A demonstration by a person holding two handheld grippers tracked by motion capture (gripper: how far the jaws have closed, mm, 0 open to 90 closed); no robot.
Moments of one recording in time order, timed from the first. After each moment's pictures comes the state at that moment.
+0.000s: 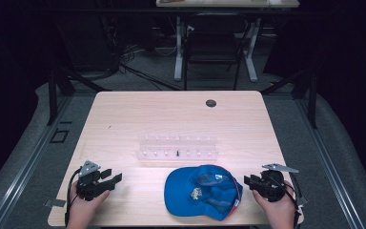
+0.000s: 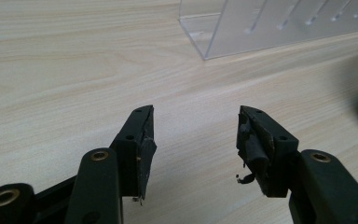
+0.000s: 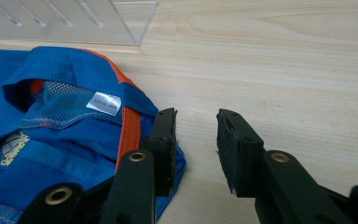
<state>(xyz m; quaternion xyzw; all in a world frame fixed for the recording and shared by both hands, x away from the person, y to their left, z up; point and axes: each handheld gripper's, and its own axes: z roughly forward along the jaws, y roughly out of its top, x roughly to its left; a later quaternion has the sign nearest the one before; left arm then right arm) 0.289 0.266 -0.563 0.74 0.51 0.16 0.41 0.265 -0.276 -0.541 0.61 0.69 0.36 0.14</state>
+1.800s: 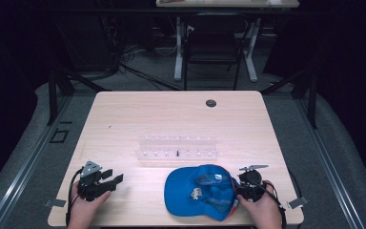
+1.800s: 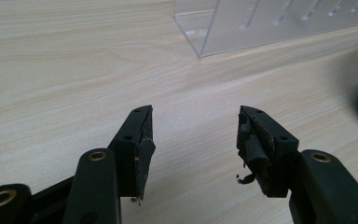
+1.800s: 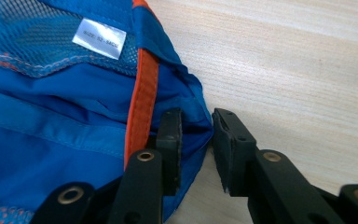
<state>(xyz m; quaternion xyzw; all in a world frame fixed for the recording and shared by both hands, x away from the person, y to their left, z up) 0.288 0.263 -0.564 0.75 0.50 0.16 0.40 0.276 -0.227 -0.556 0.61 0.75 0.21 0.13</state>
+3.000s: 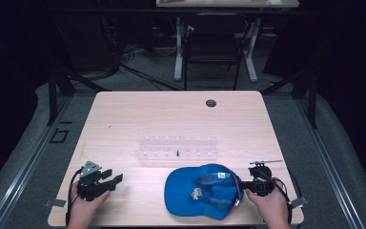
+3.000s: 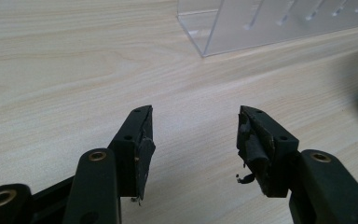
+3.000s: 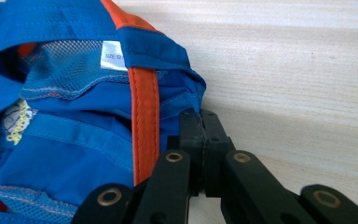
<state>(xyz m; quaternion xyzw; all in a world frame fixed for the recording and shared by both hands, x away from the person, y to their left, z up) 0.288 0.265 -0.564 0.75 0.50 0.16 0.40 0.284 -0.253 -0.541 0.65 0.72 0.25 0.05</state>
